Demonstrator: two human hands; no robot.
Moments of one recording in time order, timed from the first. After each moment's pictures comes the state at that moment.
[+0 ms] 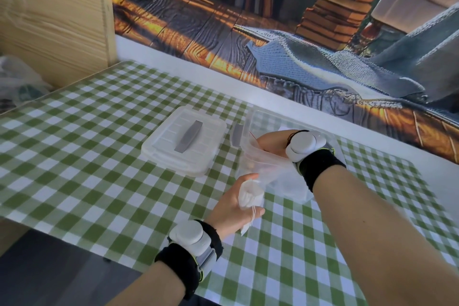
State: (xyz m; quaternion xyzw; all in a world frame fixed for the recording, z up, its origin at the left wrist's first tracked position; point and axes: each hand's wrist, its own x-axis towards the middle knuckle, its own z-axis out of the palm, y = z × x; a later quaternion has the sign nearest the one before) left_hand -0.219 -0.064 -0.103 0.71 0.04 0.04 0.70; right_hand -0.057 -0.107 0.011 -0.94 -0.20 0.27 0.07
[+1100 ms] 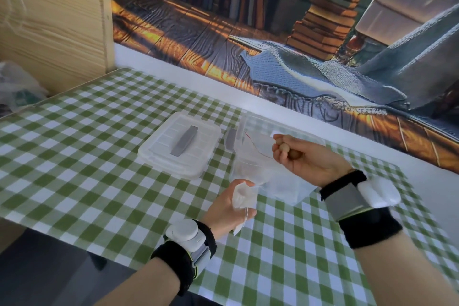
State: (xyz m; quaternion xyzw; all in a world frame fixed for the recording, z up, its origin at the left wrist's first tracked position) left_hand -0.220 -0.064 -0.103 0.73 0.05 0.02 0.68; right_hand -0.117 -0.192 0.056 -0.54 -0.01 0.37 0.75
